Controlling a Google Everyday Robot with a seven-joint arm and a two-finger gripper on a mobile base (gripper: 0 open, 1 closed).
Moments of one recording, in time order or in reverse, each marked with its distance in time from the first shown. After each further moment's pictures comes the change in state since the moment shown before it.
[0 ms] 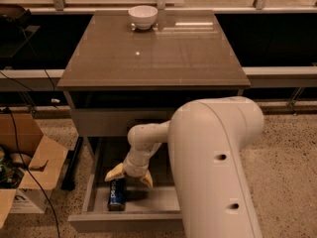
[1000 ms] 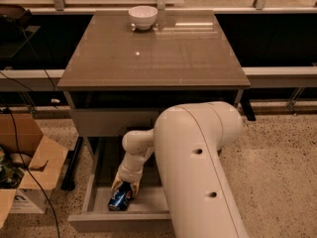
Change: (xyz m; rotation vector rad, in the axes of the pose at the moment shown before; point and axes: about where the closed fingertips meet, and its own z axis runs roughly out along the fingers) arm 0.000 0.015 0.049 0.003 0.079 0.070
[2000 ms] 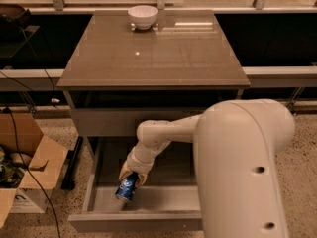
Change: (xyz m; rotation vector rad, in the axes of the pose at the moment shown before) arm 0.012 -0.004 -0.083 -0.120 -0.125 -0.044
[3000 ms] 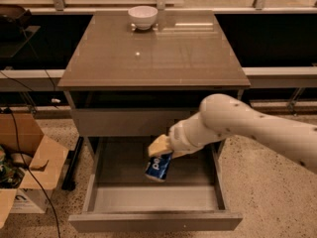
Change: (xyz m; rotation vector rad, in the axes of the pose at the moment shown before) arm 0.056 -0.019 -0.238 -0.182 -0.326 -0.324
